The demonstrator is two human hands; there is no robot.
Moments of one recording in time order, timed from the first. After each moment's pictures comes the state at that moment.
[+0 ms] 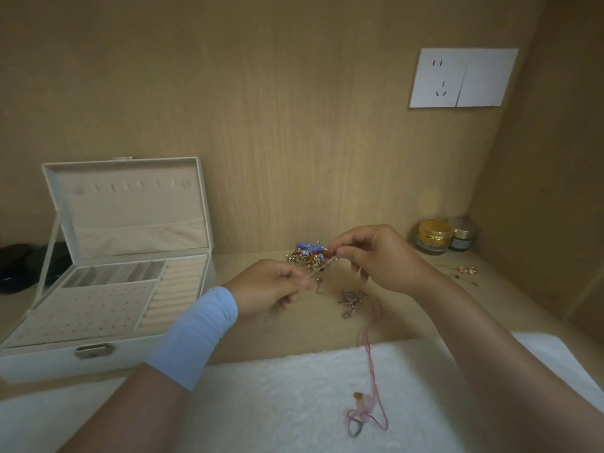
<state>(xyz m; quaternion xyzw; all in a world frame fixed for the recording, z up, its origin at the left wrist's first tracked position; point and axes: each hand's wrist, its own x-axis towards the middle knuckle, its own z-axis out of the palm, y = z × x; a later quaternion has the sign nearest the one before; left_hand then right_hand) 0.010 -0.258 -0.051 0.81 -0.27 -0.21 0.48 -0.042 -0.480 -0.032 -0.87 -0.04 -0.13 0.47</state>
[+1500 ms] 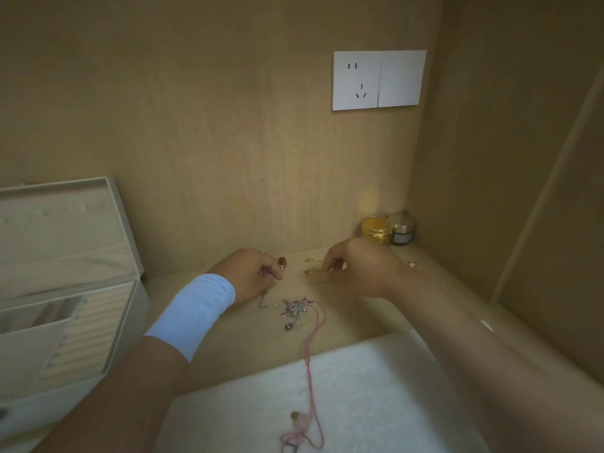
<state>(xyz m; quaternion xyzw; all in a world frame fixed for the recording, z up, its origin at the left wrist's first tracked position) 0.055 -0.338 -0.050 0.90 -0.36 -0.07 0.22 -0.067 -0.550 -0.028 -0.99 0.02 -0.06 0.15</state>
